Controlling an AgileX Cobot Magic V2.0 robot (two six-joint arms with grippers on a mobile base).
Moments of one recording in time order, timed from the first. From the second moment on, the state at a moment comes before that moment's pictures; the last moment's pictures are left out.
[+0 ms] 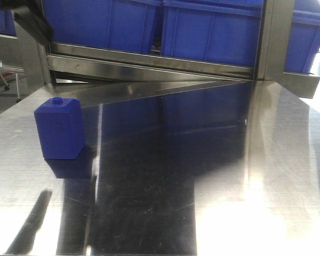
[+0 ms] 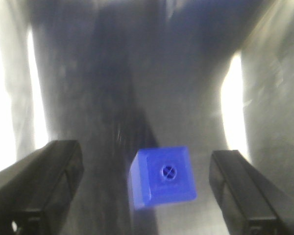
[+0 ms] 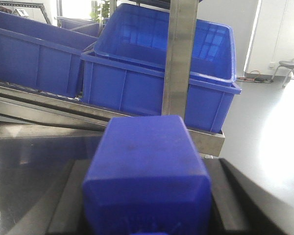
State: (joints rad) left arm -0.46 1.29 -0.99 0.15 0.55 -0.40; right arm 0.08 0.13 -0.32 0.01 0.20 -0.02
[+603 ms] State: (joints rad) left arm -0.49 1.73 -1.49 0.06 1.19 -0.43; right arm 0.08 0.13 -0.32 0.01 0.20 -0.02
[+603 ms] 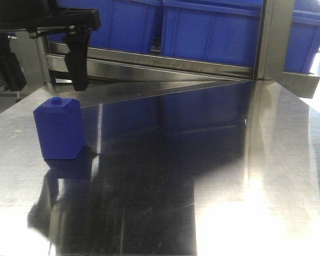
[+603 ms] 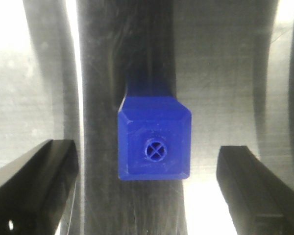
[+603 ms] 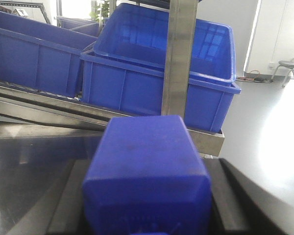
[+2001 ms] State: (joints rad) left arm -0.50 1.87 -1.50 0.06 1.21 -0.49; right arm 0.08 0.13 -0.32 0.01 0.20 -0.02
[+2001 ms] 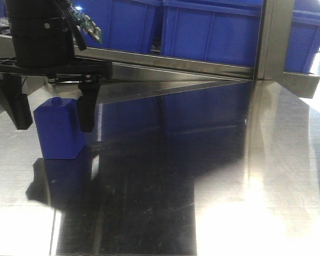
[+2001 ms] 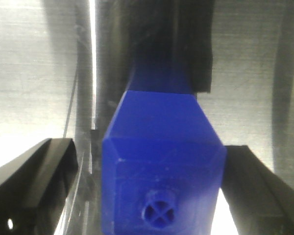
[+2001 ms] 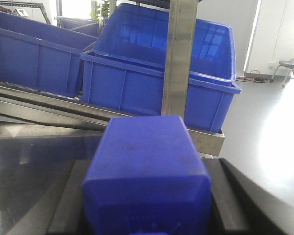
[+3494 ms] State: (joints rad) left arm -0.40 1.34 -1.01 -0.19 0.69 0.17; right arm 0.08 0.13 -0.32 0.01 0.20 -0.02
